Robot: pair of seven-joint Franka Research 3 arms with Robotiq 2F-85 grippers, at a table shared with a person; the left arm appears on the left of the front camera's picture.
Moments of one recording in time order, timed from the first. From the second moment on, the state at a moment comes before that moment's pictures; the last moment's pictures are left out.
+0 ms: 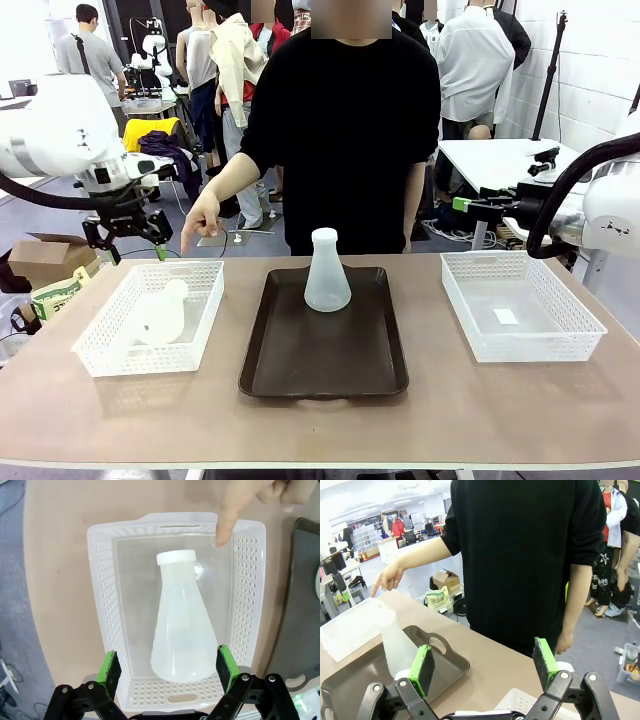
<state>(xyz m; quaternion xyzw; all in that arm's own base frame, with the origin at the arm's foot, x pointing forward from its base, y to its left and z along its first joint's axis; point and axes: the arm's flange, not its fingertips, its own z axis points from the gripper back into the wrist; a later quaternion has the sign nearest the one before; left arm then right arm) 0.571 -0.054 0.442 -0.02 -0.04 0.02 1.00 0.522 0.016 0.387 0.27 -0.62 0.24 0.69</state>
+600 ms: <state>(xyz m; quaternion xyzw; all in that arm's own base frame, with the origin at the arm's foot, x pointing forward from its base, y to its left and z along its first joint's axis) 0.594 -0.077 0.392 -0.02 -0.05 0.00 1.00 0.522 0.016 0.387 0.27 -0.62 0.24 0.69</state>
